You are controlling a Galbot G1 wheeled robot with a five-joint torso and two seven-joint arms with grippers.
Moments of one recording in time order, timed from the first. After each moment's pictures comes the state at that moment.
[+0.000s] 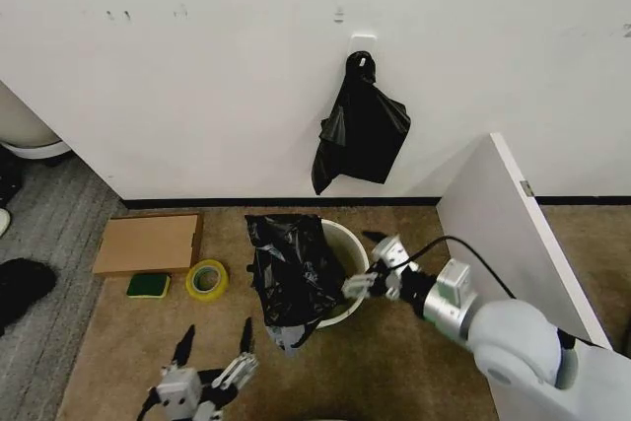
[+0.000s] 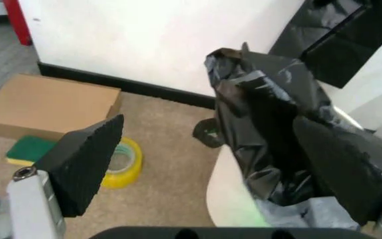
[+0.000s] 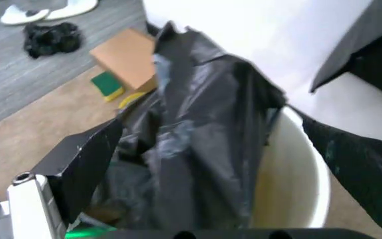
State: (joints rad) left arm 2.09 -1.24 -0.32 -2.39 -0.18 -0.32 -0.37; right arm -0.88 0.58 -0.12 2.31 0.74 -0.40 0.08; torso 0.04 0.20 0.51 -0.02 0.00
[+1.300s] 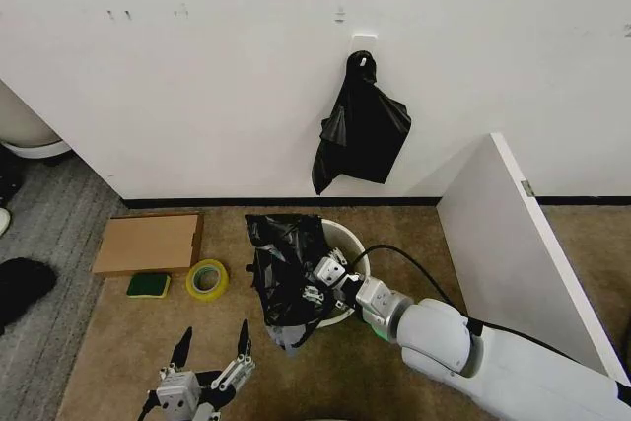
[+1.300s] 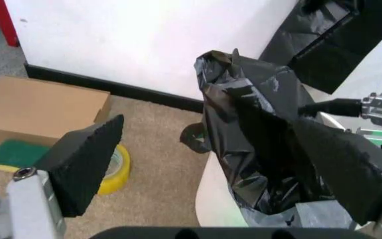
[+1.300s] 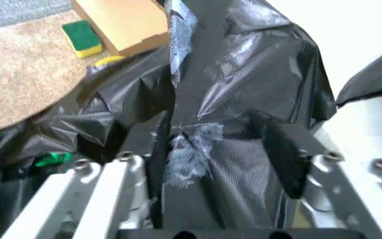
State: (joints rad) left arm 2.03 -1.25 -0.27 -2.38 -0.16 -0.31 -0.37; right arm -0.60 0.77 -0.48 2.10 0.44 -0.48 0.14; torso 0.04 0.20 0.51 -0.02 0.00
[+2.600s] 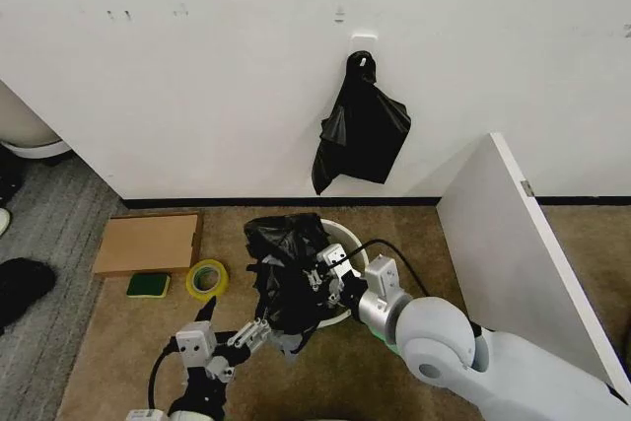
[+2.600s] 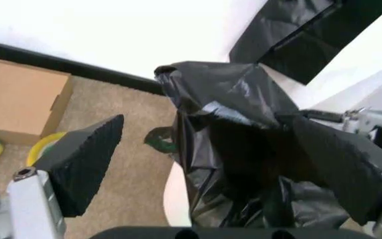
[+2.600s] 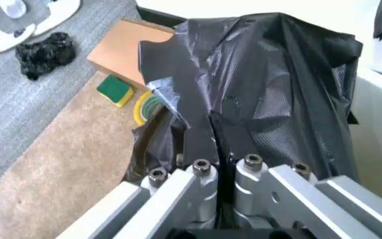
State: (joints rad) left arm 1.82 -1.12 -0.24 -2.48 -0.40 0.01 -0.44; right arm -0.64 0.85 -0.38 2.19 1.02 -0.53 0.42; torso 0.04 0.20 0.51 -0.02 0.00
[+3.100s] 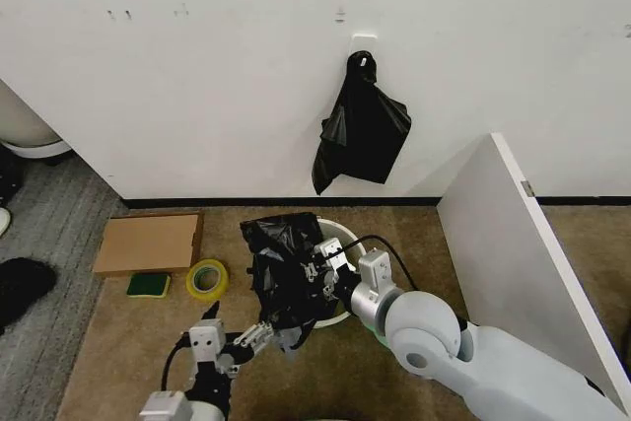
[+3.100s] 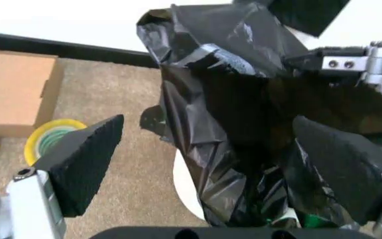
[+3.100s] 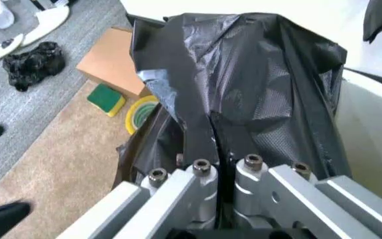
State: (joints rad) left arm 1.65 -1.02 -0.20 -2.42 -0.48 0.18 -0.50; right arm -0.62 0.89 -0.39 2.15 1.01 -0.51 0.46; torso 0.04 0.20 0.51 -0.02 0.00
